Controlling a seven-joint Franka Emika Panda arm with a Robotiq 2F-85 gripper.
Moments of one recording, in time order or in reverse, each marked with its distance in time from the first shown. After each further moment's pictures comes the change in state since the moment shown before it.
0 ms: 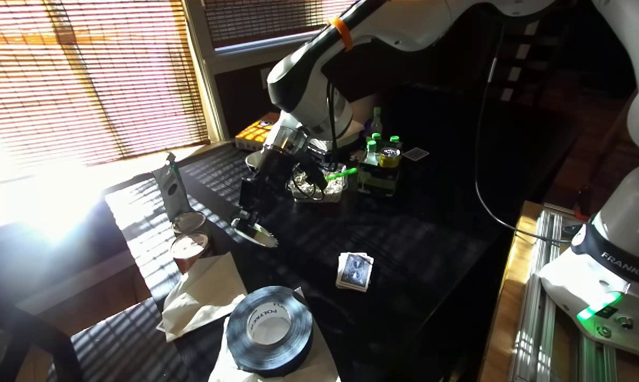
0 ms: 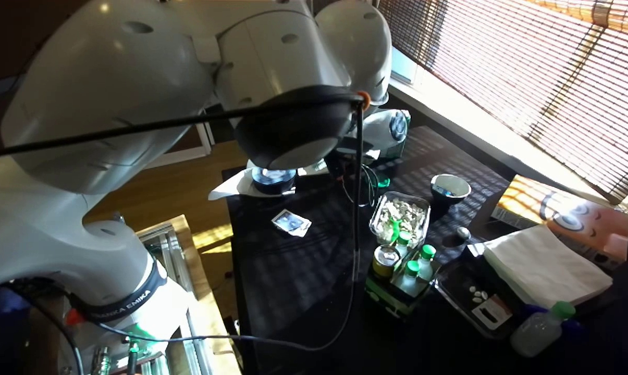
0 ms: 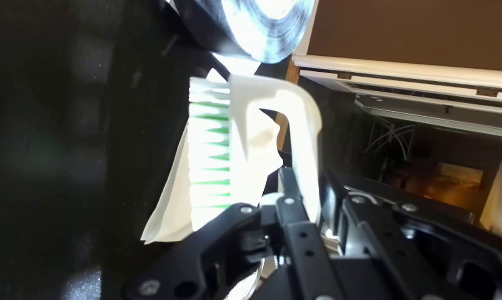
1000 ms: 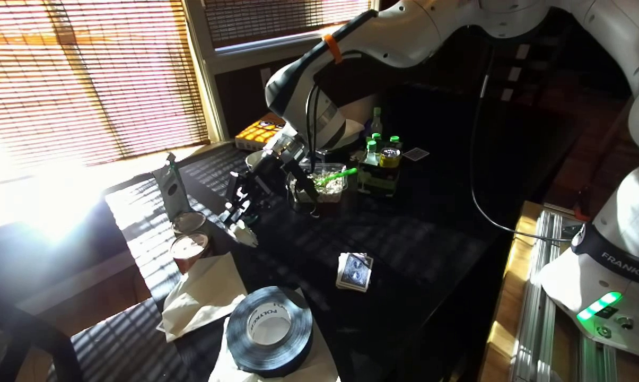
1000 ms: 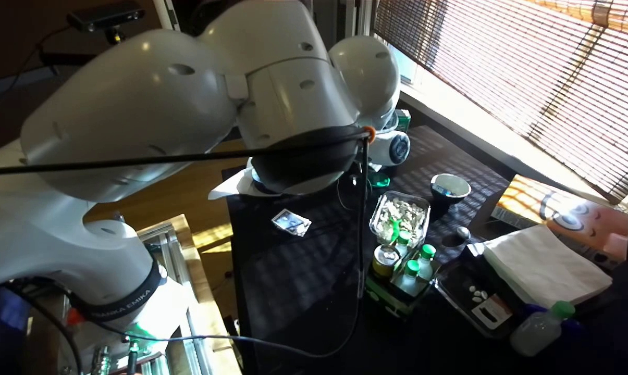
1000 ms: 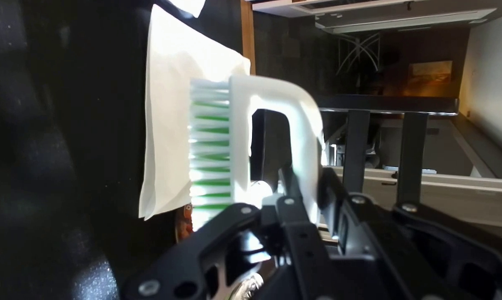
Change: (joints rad) arm 0.017 0.109 -0.001 0.090 0.249 0.066 0.005
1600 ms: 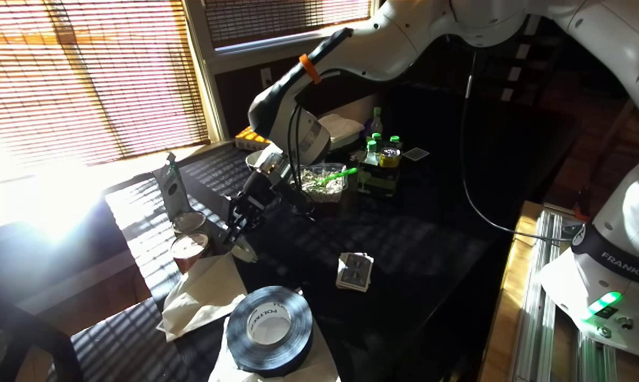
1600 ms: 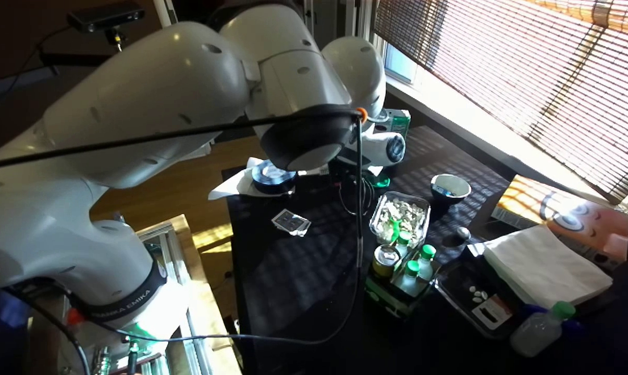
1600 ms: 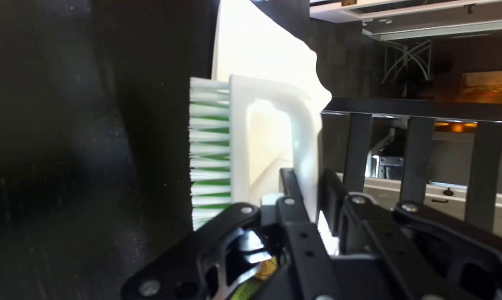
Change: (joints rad) arm 0.211 0.008 -0.173 0.136 0.001 -0.011 0.032
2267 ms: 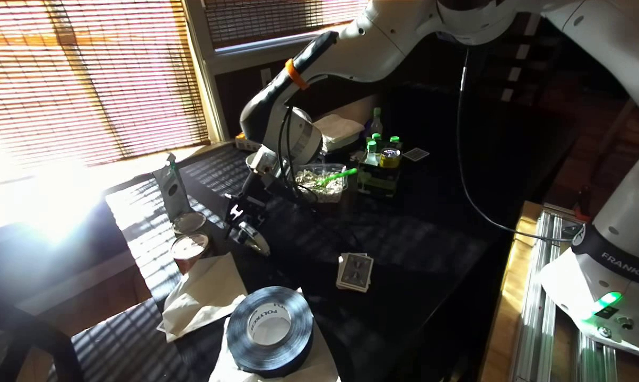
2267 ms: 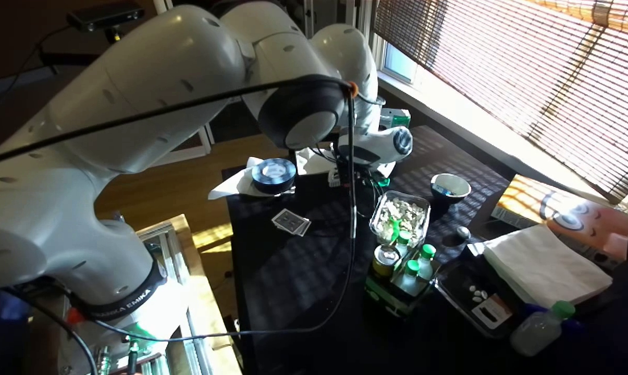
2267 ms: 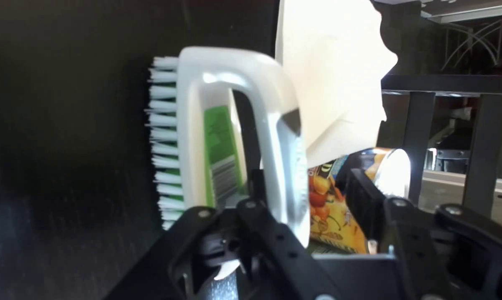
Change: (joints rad) arm 0.160 -0.039 -0.185 0.107 0.000 -0.030 0.103
